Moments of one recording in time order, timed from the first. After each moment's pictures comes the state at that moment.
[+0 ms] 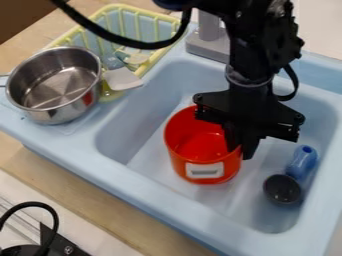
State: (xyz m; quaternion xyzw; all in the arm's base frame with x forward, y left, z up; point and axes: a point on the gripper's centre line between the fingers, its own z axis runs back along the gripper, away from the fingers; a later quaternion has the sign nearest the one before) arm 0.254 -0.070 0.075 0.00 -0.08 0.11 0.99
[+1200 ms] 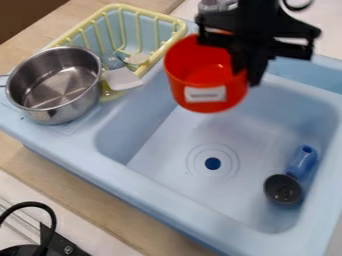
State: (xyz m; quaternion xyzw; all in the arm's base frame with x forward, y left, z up) arm 0.281 -0.060 0.149 0.01 -0.14 0.13 0.98
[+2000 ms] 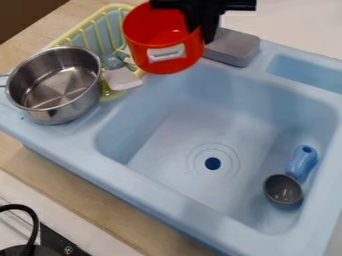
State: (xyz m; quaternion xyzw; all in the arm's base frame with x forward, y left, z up) arm 0.303 0.005 0.163 0.02 -0.16 0.22 0.96
